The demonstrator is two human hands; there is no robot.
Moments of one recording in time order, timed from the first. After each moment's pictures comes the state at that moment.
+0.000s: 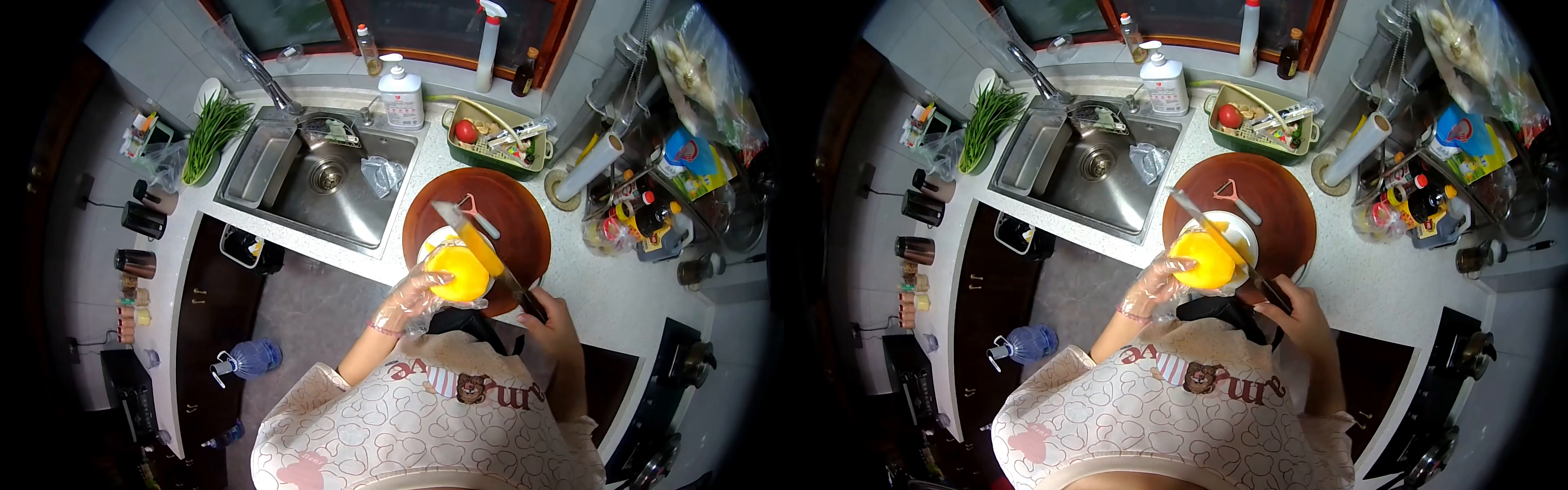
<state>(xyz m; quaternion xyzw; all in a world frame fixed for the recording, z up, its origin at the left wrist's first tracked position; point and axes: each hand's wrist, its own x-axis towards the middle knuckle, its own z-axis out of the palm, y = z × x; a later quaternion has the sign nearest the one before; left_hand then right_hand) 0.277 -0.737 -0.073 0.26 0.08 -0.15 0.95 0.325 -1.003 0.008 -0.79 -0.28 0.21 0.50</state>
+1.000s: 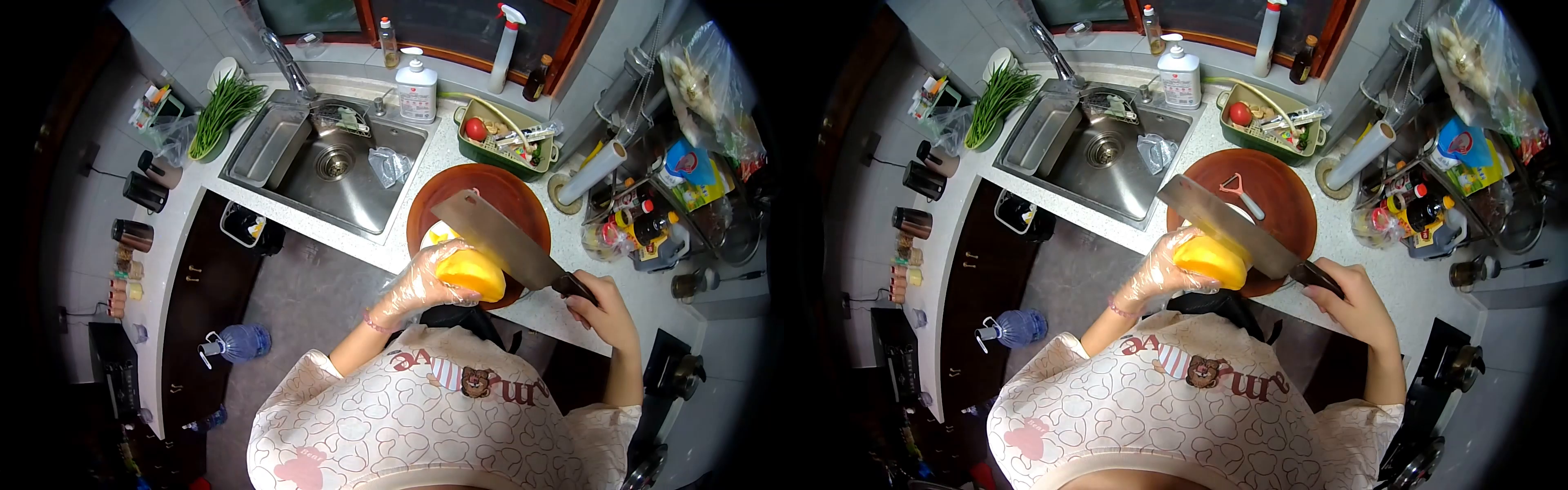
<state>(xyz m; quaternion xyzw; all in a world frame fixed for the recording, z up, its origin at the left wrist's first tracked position) 0.258 -0.741 -0.019 0.72 -0.06 0.01 0.69 0.348 -1.023 0.111 -0.82 -0.28 0.31 0.40</state>
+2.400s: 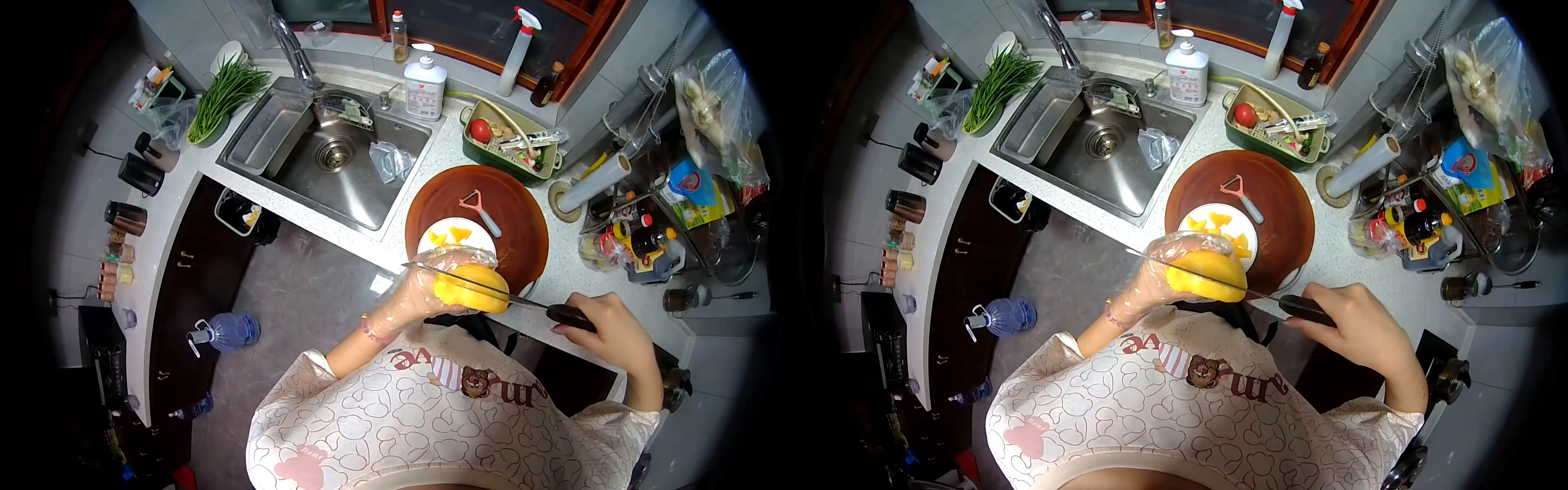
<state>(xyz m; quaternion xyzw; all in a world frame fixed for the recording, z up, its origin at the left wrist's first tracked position) 0.253 -0.741 -0.003 0.77 -0.13 0.19 0.59 0.342 -1.000 0.152 -0.84 -0.42 0.26 0.21</state>
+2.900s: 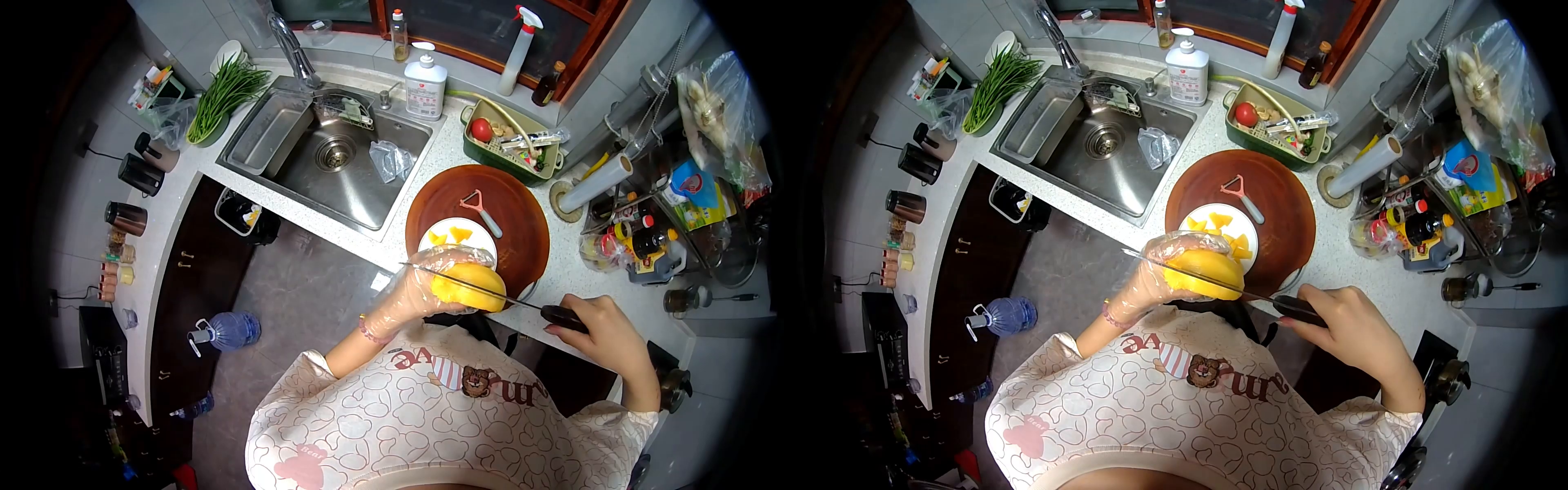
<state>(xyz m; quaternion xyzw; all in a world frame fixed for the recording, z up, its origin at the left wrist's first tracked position) 0.251 -0.732 -0.015 0.76 -0.11 0.12 0.63 0.340 -0.995 0.145 -0.86 -0.42 0.24 0.19</state>
